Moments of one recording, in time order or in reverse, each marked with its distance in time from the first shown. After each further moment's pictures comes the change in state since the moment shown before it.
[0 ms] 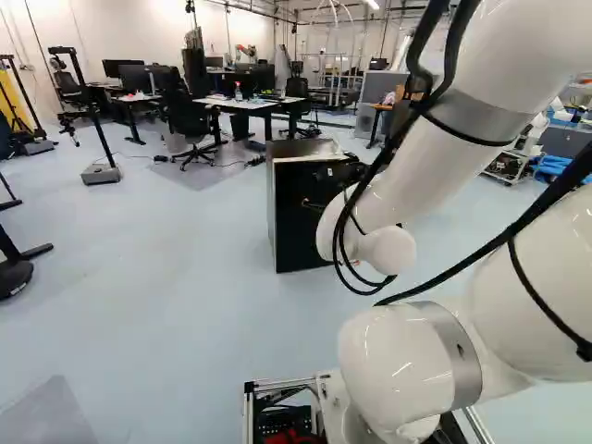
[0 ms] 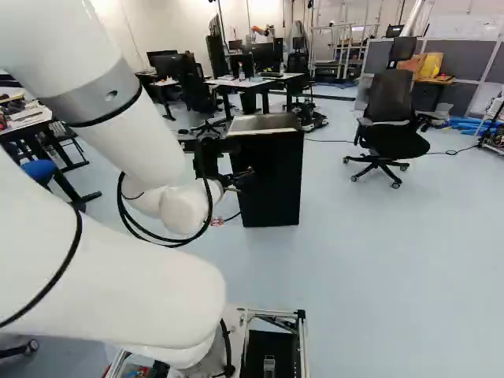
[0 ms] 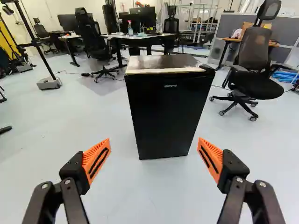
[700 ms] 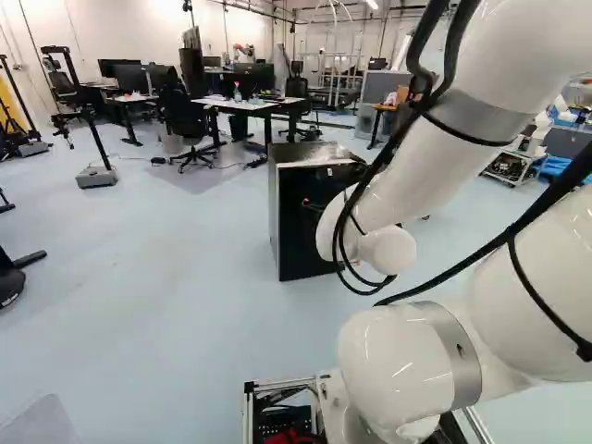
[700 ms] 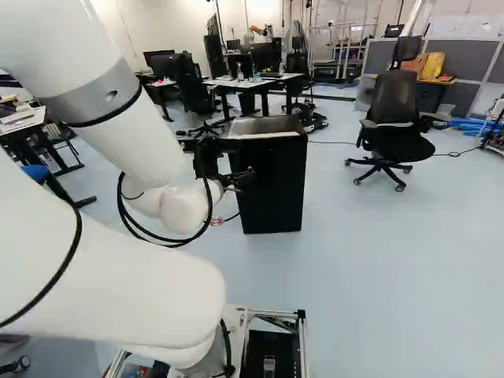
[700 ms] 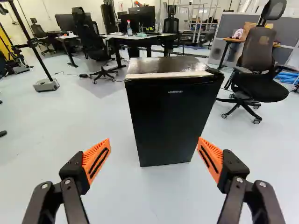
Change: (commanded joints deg) arm 0.0 0.0 0.0 0.0 0.0 0.0
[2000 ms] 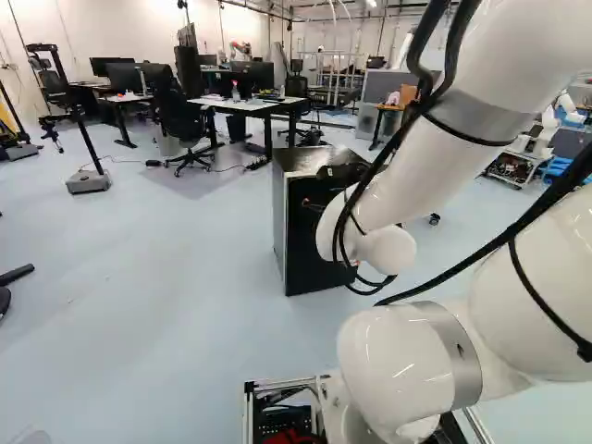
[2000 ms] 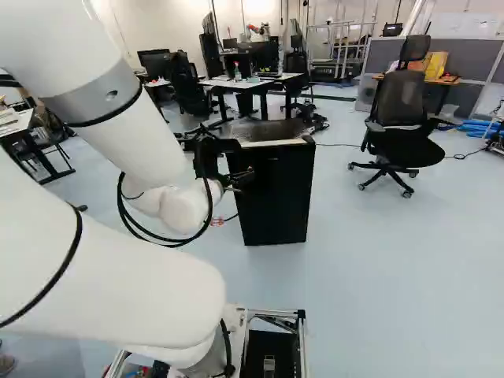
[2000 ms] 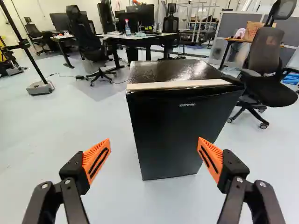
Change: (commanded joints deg) arm 0.0 0.0 0.0 0.0 0.0 0.0
